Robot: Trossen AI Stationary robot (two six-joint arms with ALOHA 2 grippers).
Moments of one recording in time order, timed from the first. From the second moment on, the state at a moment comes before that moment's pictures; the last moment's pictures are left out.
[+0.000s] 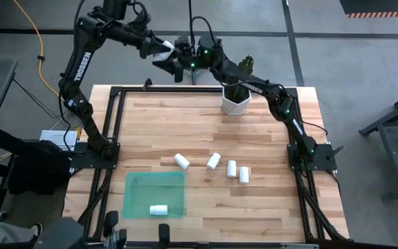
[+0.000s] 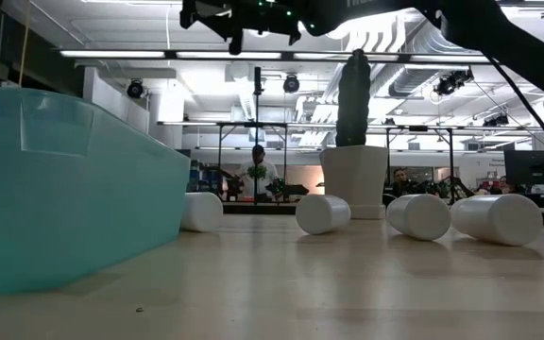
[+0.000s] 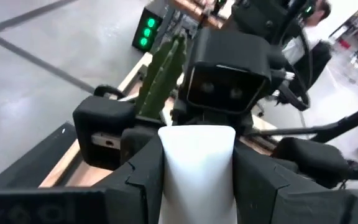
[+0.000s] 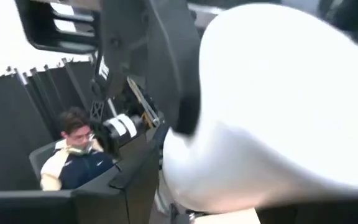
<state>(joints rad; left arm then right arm) 0.97 1.73 2.35 -1.25 0.79 0.04 -0.47 2.27 2.35 0.16 -0.55 0.43</state>
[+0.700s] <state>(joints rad) 0.97 1.74 2.35 -1.22 0.81 0.04 -0.51 2.27 2.35 0.22 -0.58 0.44</state>
